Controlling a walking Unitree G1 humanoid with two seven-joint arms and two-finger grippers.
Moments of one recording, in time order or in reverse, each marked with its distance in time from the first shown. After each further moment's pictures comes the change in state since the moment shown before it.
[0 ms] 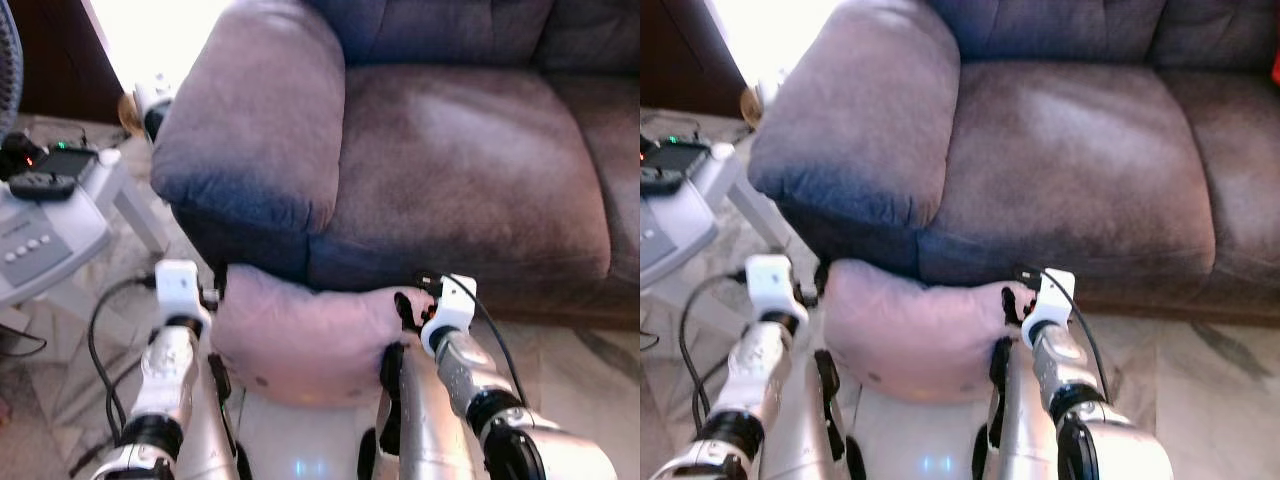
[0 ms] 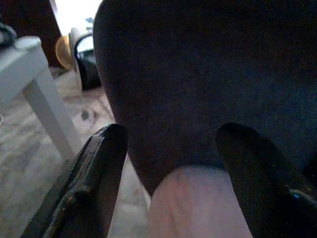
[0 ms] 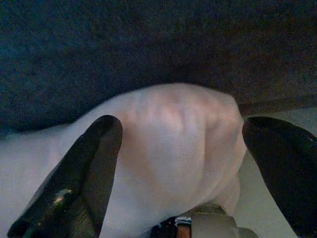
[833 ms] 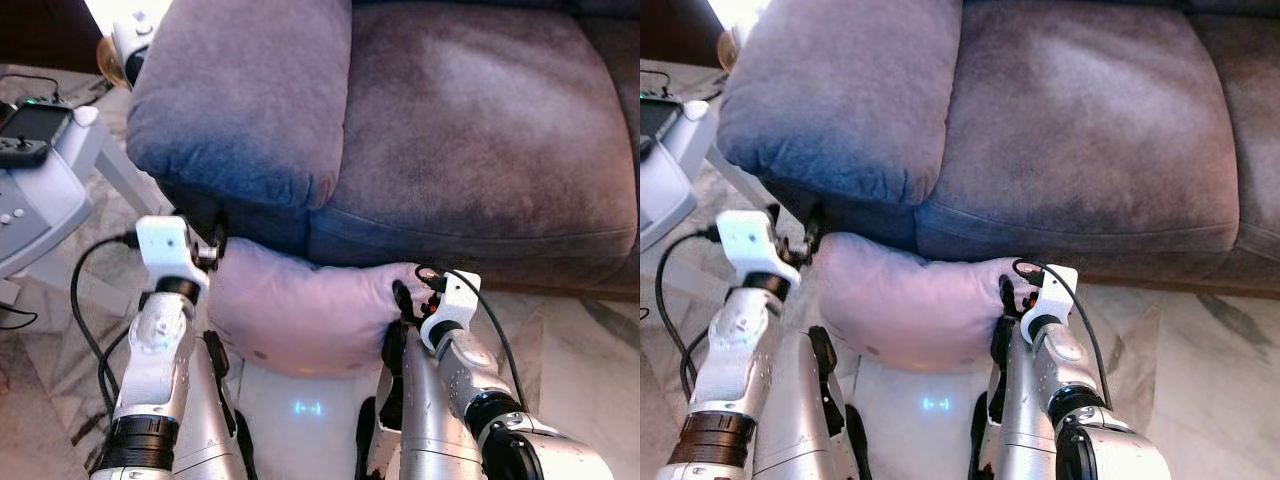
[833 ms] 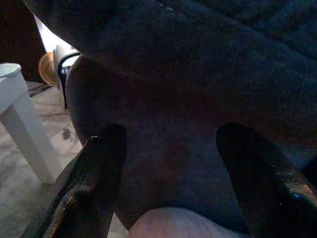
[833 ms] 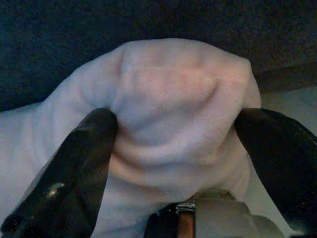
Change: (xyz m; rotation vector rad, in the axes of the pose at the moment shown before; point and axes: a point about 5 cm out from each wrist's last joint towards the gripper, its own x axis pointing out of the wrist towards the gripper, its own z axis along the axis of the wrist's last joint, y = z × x) left arm 0.000 -0.012 0.073 -0.055 -0.167 -0.047; right arm -0.002 0.005 0.008 0.023 -0.114 0.083
